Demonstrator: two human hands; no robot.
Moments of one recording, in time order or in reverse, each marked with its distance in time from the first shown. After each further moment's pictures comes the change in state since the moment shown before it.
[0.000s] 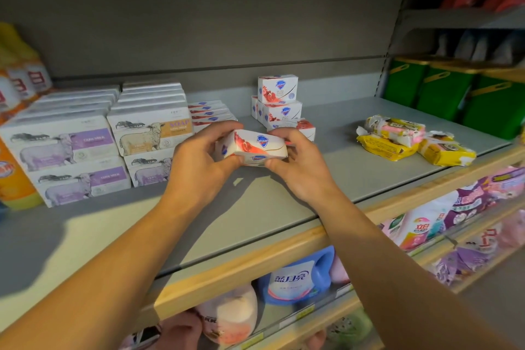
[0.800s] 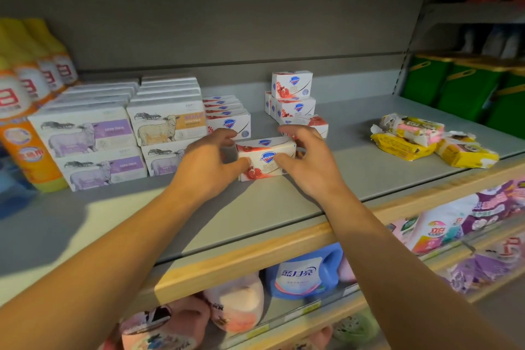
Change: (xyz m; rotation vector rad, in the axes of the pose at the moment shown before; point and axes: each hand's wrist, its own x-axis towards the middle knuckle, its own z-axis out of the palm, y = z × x) left_hand -0.003 -0.004 -0.011 0.500 -0.107 -0.174; right_hand 0.002 0.004 0.000 -0.177 0.039 -0.014
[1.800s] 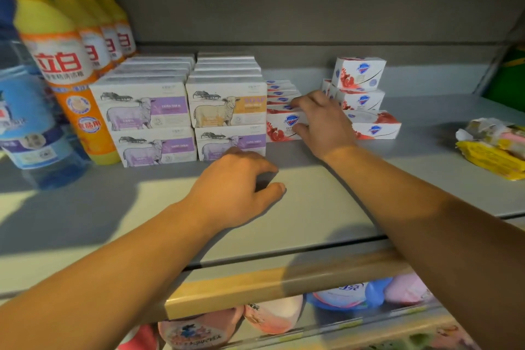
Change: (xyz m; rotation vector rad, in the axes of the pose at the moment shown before) left_hand -0.026 -0.050 -0.018 0.341 -0.169 0.166; right_hand 0.094 0.009 0.074 -0.815 -0.112 -0.325
